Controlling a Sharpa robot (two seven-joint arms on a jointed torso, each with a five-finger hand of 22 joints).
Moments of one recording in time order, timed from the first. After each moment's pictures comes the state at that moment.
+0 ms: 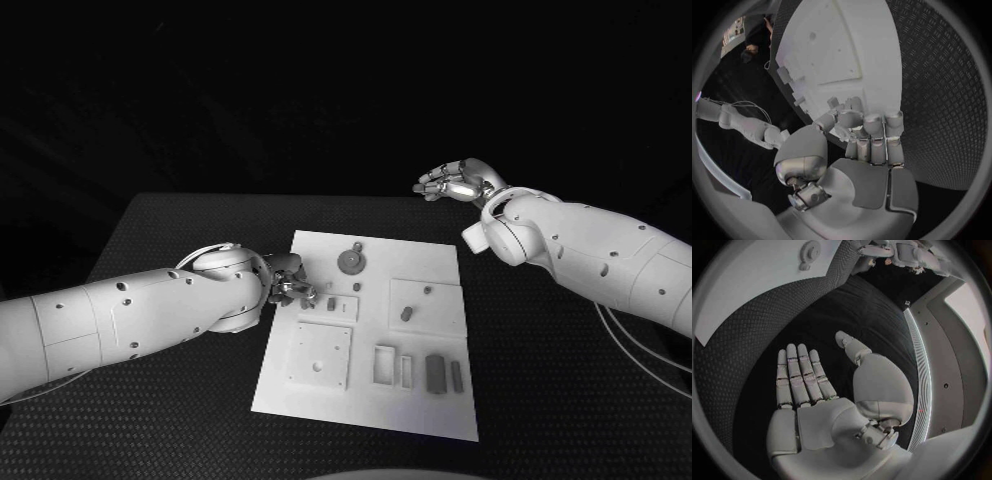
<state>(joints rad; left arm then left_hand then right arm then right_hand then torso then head) 1.27 -0.68 -0.21 1.40 -1.21 -0.05 -0.40 0.73 0.02 0.75 -0.25 0.26 1.14 0.04 0.37 0.69 1.43 -0.10 1.03 0.62 1.19 -0.18 1.35 0.72 0.09 0.94 -0.13 1.22 1.20 1.22 -0.60 0.03 0.99 -0.65 -0.30 0.16 1.00 -0.15 0.51 -0.20 0.24 0.73 0.19 0.33 0.38 0.95 0.18 0.22 0.07 0.81 0.18 0.35 0.37 0.19 0.60 0.23 0.14 0.94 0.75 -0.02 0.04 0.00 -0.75</state>
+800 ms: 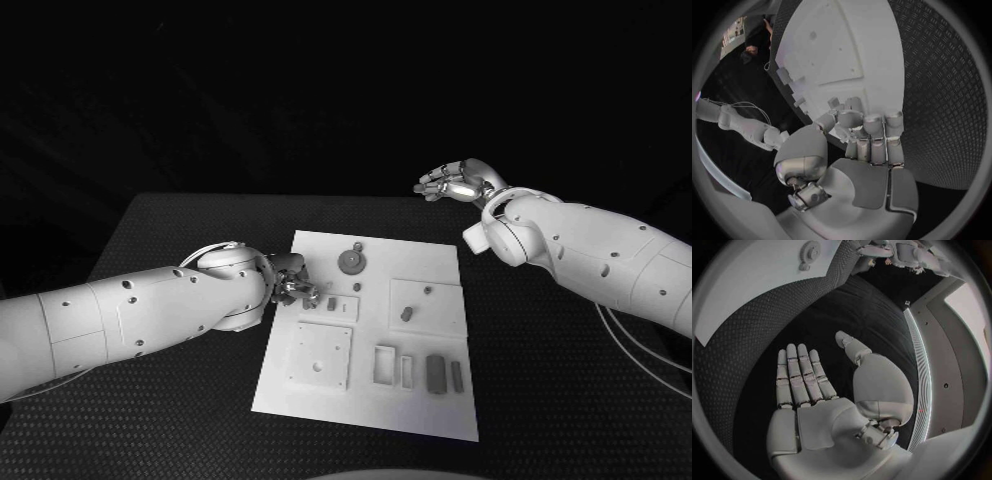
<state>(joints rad) 1.27 -0.67 -0.21 1.38 -1.21 -0.03 -0.41 0.73 0.02 0.74 -0.24 0.24 1.15 0.04 0.37 0.69 1.43 -0.10 1.03 0.62 1.19 -0.18 1.35 0.72 0.09 0.94 -0.13 1.22 1.19 1.22 -0.61 0.03 0.99 -0.65 -0.30 0.16 1.00 -0.15 0.51 -0.20 0.24 0.73 0.19 0.33 0.37 0.95 0.18 0.22 0.07 0.81 0.18 0.35 0.37 0.19 0.60 0.23 0.14 0.94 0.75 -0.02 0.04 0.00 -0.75</state>
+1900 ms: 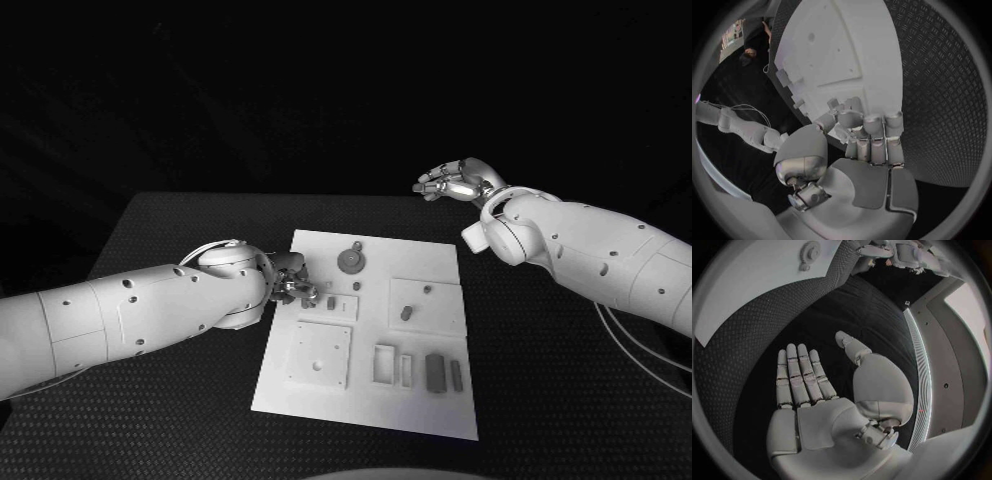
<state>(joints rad) 1.27 -0.66 -0.21 1.38 -1.23 -0.01 -0.41 0.74 0.02 0.75 -0.24 0.24 1.15 0.04 0.38 0.69 1.43 -0.10 1.04 0.61 1.19 -0.18 1.35 0.72 0.09 0.94 -0.13 1.23 1.19 1.22 -0.60 0.03 0.99 -0.65 -0.30 0.16 1.00 -0.15 0.51 -0.20 0.24 0.73 0.19 0.33 0.37 0.95 0.18 0.22 0.07 0.81 0.18 0.36 0.37 0.19 0.60 0.23 0.14 0.94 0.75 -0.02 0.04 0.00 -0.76</state>
